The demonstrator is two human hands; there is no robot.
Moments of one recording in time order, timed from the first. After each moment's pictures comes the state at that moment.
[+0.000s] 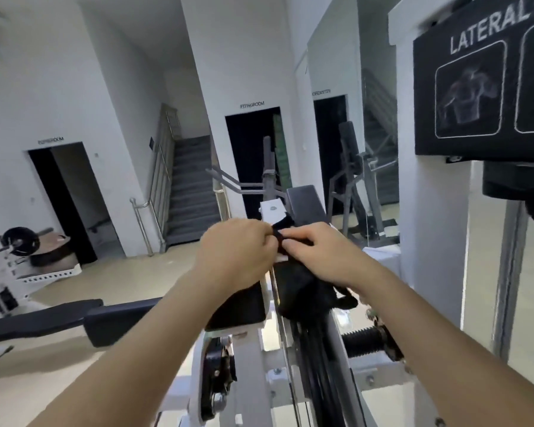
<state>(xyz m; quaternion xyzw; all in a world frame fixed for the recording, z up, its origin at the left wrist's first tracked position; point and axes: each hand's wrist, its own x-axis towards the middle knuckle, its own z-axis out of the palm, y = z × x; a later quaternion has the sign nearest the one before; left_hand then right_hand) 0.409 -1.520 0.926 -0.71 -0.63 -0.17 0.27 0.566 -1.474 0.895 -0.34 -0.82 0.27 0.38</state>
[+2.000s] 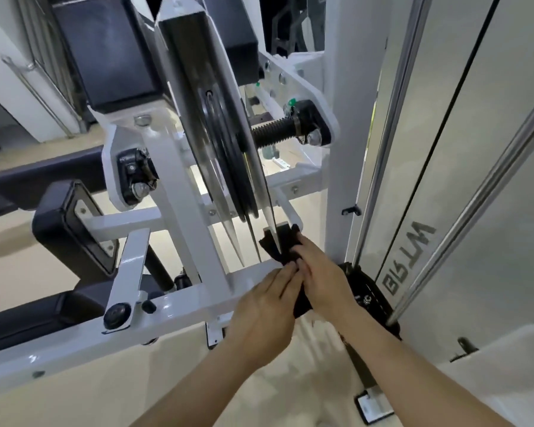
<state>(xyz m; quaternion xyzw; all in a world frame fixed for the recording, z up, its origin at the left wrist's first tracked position) 0.491 -1.702 0.607 -0.86 -0.51 -0.07 -0.04 0.638 -1.647 0.557 -0.52 -0.74 0.20 0.38</state>
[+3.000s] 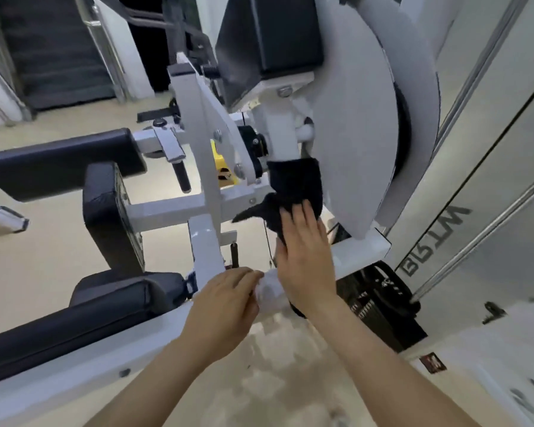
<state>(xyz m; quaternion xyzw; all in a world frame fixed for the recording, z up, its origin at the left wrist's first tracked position) 0.258 -1.708 0.601 -0.85 -0.50 -0.14 -0.07 0.428 -1.678 0.604 -0.60 -0.71 -0.09 0.35</state>
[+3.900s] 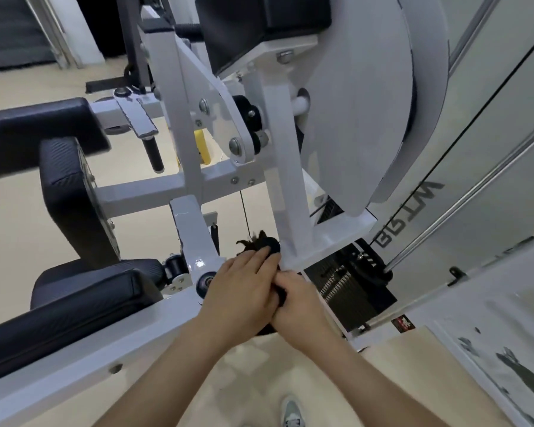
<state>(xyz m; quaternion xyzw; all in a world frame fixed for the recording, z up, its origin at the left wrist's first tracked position) 0.280 -1.706 0.600 -0.88 -0.46 -0.06 -0.11 0.402 -1.746 0.579 -0.60 -0.65 0.26 0.39</state>
